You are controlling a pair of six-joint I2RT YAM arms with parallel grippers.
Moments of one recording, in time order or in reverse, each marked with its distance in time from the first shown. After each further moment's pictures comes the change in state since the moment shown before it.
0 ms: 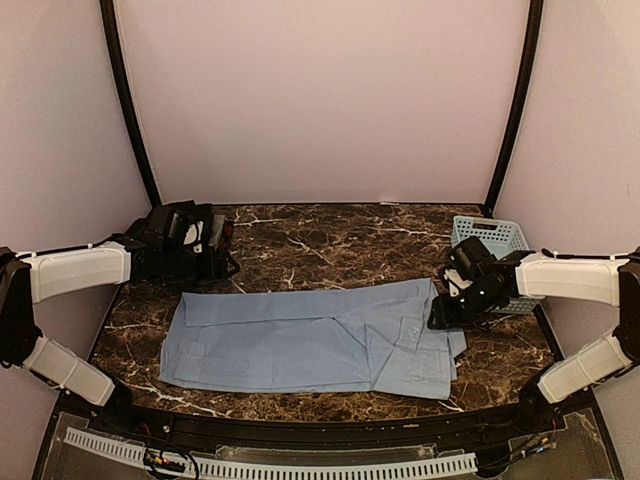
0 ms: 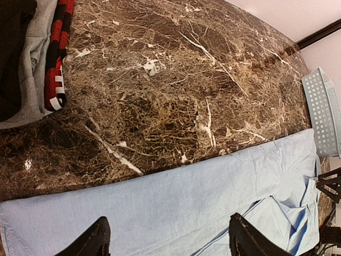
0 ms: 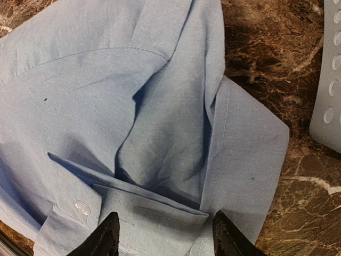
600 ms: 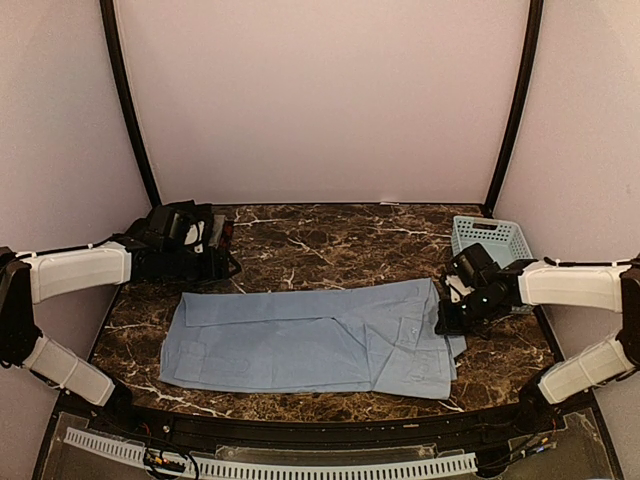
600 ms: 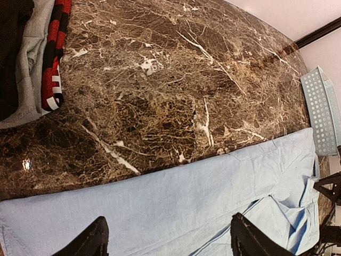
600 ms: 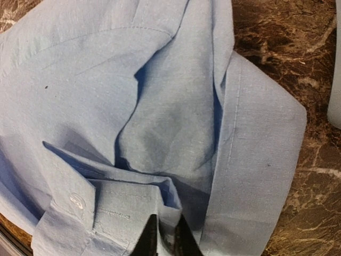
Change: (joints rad) left arm -0.007 0.000 0.000 0.002 0.000 -0.003; right arm 0.005 -0.026 -0.071 0.060 -0.042 0.035
